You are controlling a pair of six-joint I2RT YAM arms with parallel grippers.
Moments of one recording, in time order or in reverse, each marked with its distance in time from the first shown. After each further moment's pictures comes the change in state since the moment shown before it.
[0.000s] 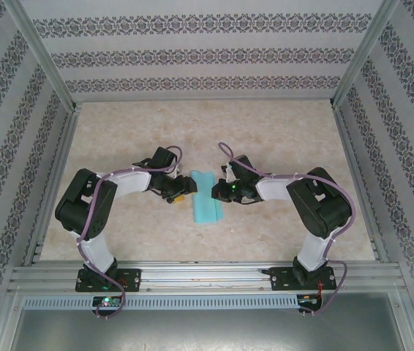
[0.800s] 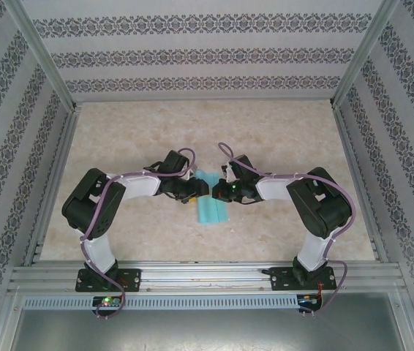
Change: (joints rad) left arm -0.097 0.034 0.002 0.160 0.039 -0.045; right arm 0.000 0.000 0.001 -0.008 0.011 -0.016
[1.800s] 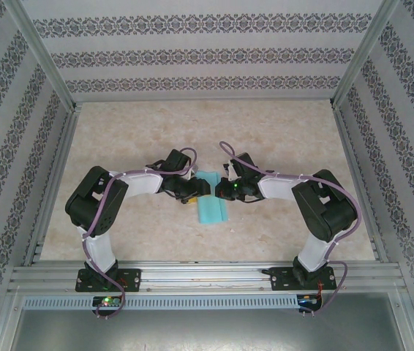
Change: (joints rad) left arm 0.000 0.034 0.047 -0.061 -0.006 0.016; right arm -0.014 -0.043 0.023 -0.104 0.056 -0.059
